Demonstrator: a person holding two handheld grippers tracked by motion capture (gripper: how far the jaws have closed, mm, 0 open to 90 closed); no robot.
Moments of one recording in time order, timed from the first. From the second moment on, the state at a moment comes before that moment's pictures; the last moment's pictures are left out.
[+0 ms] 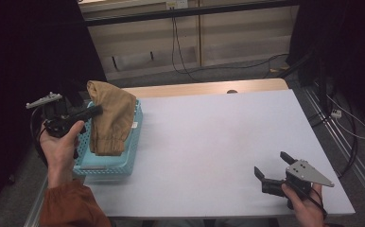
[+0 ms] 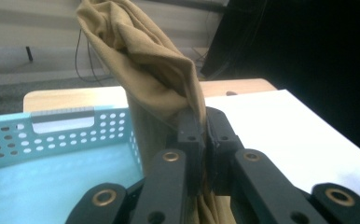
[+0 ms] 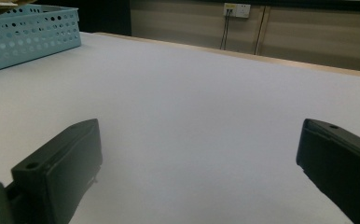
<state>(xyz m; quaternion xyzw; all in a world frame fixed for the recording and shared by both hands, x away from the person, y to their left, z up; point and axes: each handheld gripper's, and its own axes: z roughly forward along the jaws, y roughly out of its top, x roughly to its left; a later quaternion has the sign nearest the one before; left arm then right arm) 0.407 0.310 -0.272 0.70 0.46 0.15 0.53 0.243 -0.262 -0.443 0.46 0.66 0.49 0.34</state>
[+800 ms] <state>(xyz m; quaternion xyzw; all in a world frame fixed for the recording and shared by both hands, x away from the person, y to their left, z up) 0.423 0.320 -0.297 0.69 0.49 0.12 0.51 0.243 -0.262 -0.443 0.46 0.66 0.49 0.34</state>
